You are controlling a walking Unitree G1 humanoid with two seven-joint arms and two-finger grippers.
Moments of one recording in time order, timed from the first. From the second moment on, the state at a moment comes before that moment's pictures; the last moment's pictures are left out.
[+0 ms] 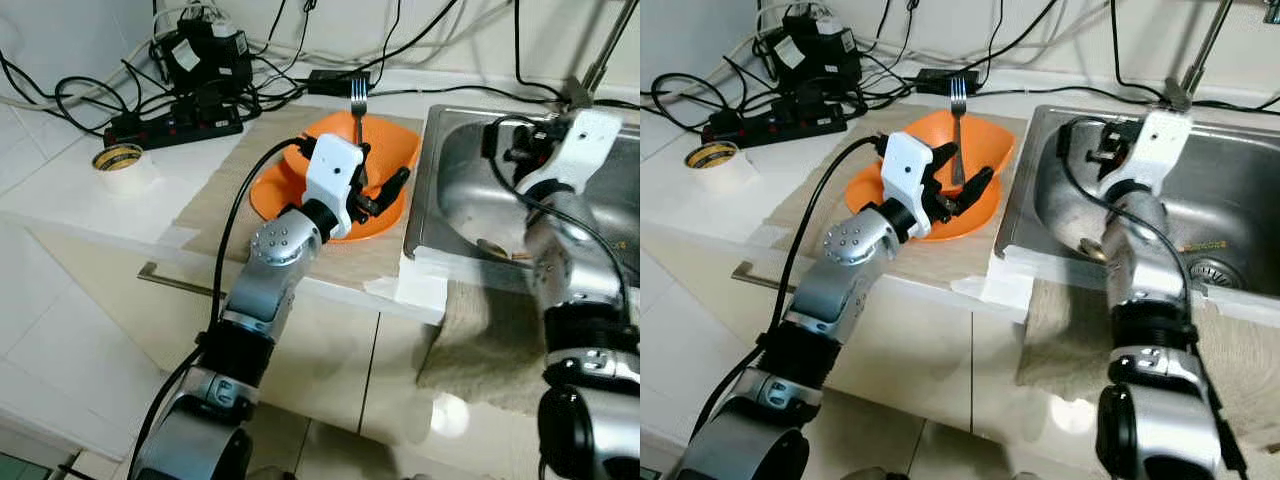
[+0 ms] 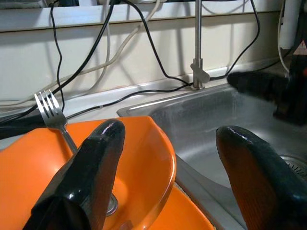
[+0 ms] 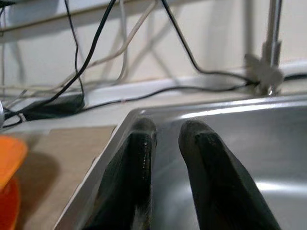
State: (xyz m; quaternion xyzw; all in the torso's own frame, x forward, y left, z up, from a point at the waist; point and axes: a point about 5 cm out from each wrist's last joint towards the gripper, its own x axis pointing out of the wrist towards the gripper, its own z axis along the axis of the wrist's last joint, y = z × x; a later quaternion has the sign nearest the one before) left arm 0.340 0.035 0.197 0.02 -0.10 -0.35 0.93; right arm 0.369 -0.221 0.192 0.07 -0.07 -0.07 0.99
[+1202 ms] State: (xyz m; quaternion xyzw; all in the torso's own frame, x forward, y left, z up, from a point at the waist) left arm 0.356 0.126 0.192 -0.01 -0.07 -0.15 0.99; right arm 0.320 -0.196 0.157 -0.05 -0.07 -0.09 0.99
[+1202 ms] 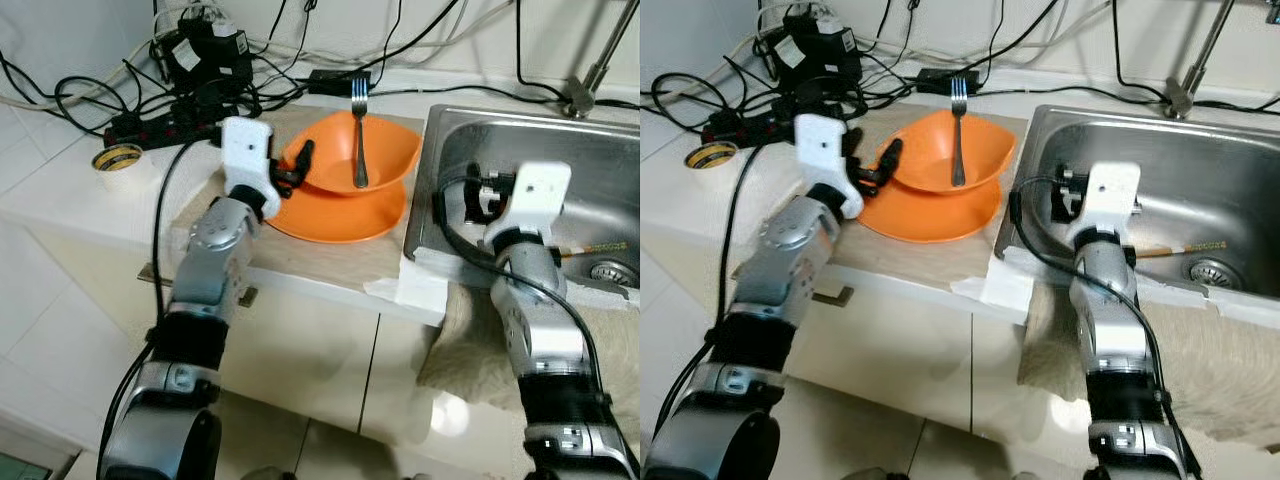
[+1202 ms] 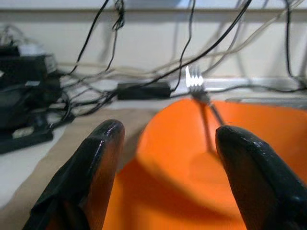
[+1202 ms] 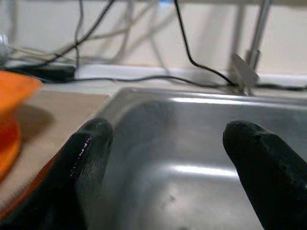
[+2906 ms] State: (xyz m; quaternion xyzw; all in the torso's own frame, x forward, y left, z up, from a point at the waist) left arm 0.303 0.143 0.150 -0.04 0.02 -0.15 0.99; right arm 0.259 -0.175 0.152 -0.08 -0.08 -0.11 0.99
